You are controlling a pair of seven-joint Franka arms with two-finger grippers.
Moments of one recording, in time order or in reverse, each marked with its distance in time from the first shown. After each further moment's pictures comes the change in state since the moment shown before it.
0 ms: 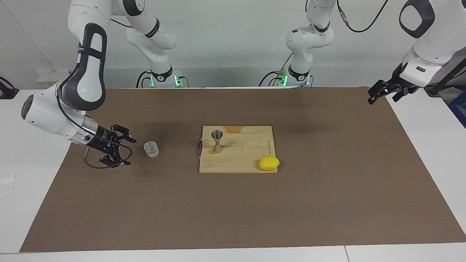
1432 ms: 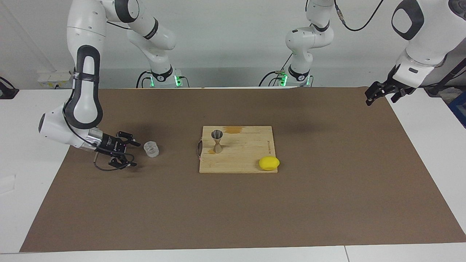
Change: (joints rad) left arm -0.002 -0.029 -0.017 -0.047 0.004 0.006 -0.003; right arm -0.082 0.068 0.010 -0.173 0.133 0.066 -0.311
